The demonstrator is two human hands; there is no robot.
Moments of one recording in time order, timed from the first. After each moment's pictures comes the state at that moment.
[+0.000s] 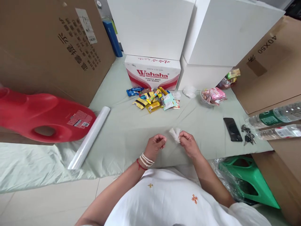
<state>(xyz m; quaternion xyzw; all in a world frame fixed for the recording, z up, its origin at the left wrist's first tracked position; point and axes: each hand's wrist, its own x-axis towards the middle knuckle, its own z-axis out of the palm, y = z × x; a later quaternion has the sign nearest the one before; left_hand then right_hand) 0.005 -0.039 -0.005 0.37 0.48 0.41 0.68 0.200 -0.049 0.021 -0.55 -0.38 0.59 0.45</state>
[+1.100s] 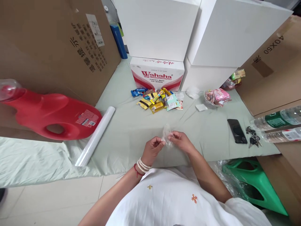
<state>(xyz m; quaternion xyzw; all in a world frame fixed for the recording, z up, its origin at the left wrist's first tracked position) -0.021 -0.055 0.009 0.41 0.49 0.44 0.63 0.173 -0.025 0.014 -0.52 -0.50 0.60 0.35</state>
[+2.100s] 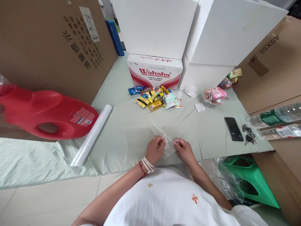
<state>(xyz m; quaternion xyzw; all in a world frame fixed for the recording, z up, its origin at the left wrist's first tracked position) -0.007 -0.062 -0.007 0.65 0.55 0.35 0.39 0.179 -0.083 -0.021 -0.62 -0.43 0.54 0.38</state>
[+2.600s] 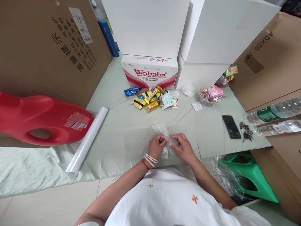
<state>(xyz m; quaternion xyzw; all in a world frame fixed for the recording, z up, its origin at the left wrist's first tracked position) 0.017 -0.041 -0.024 0.53 0.59 0.33 0.51 0.188 -0.075 0.010 -0.59 -0.62 0.38 0.33</state>
